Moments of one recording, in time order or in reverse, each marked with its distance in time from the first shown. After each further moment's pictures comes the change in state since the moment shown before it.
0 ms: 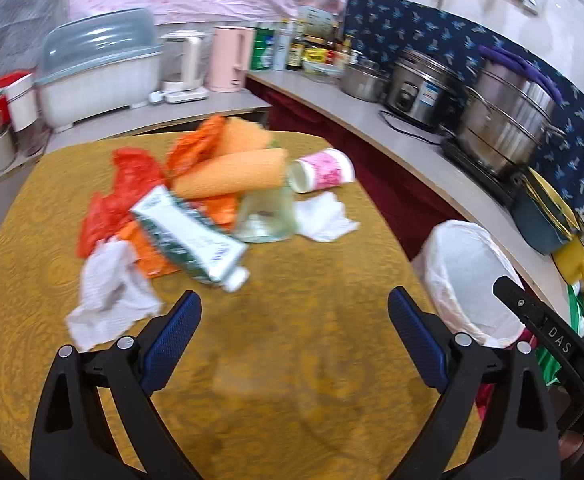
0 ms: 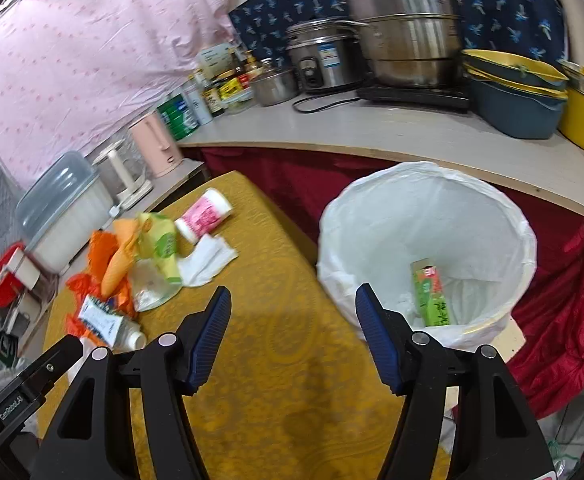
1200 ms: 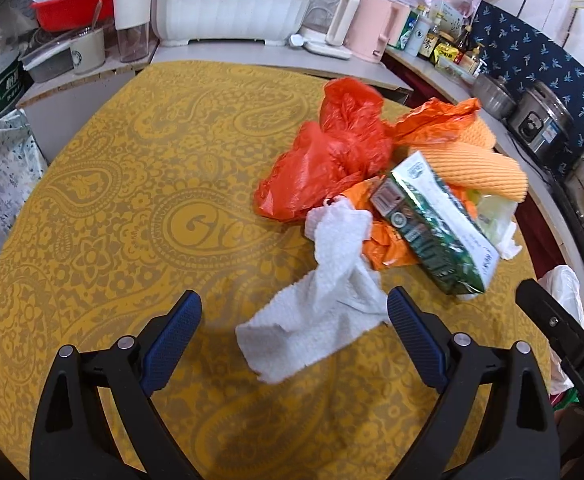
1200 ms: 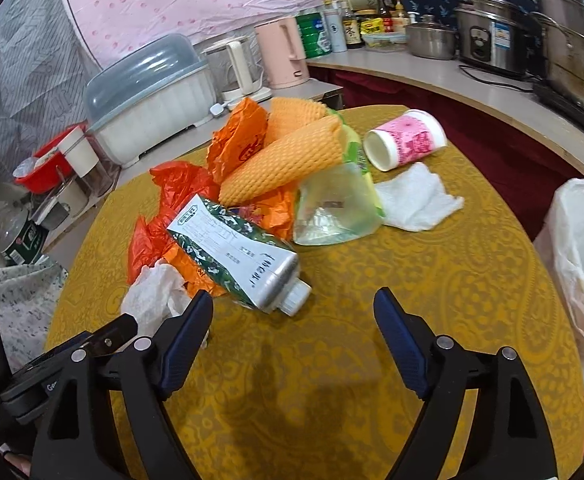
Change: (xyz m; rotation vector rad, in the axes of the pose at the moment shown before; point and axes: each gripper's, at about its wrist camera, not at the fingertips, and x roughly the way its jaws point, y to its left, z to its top) left arm 0.043 0.190 -0.017 -0.260 0.115 0.190; right arm 0.088 0.188 -0.056 -0.312 0.189 0.208
